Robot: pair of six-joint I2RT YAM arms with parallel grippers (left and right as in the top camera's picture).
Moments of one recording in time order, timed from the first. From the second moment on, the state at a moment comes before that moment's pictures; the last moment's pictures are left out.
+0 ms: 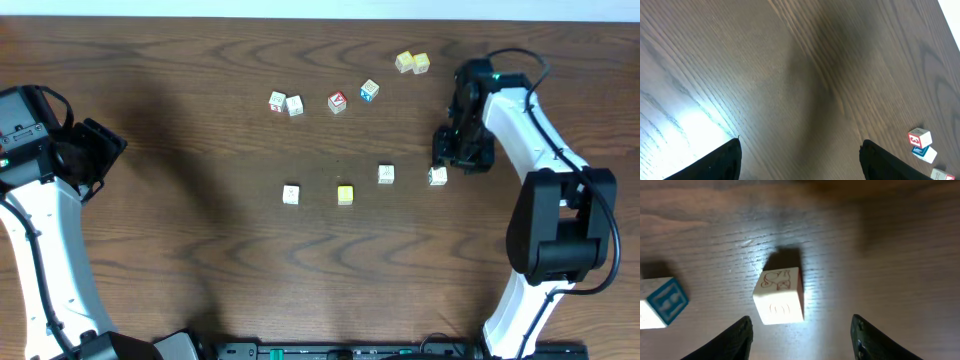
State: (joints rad) left arm 0.44 1.42 1.32 -0.96 0.06 -0.56; right arm 0.07 2.04 1.54 -1.13 -0.04 0.22
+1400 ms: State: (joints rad) left arm 0.44 1.42 1.32 -0.96 0.06 -0.56; right arm 0.12 2.04 1.36 -0.89 -0.10 0.19
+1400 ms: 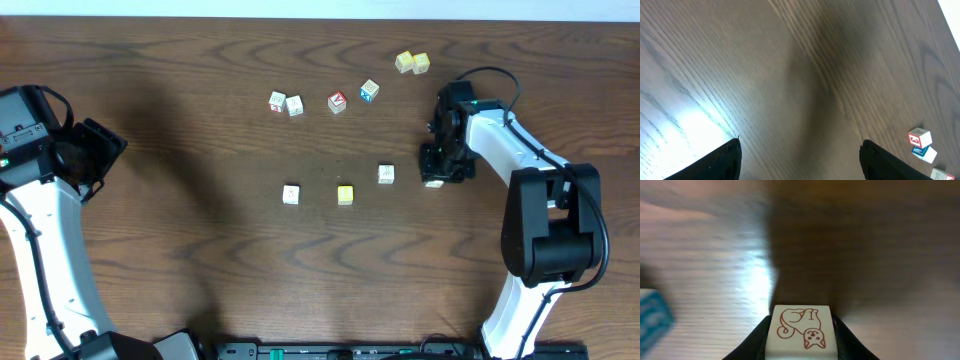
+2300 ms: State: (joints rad) left arm 0.44 1.42 1.32 -0.96 0.06 -0.56; right arm 0.22 2.04 1.37 -0.84 -0.17 0.26
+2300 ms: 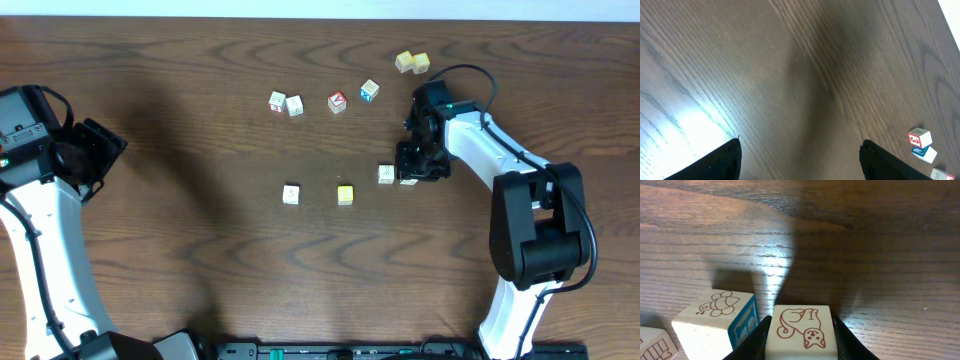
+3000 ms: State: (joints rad) left arm 0.44 1.42 1.32 -0.96 0.06 -0.56; right arm 0.22 2.04 1.37 -0.84 -0.17 0.27
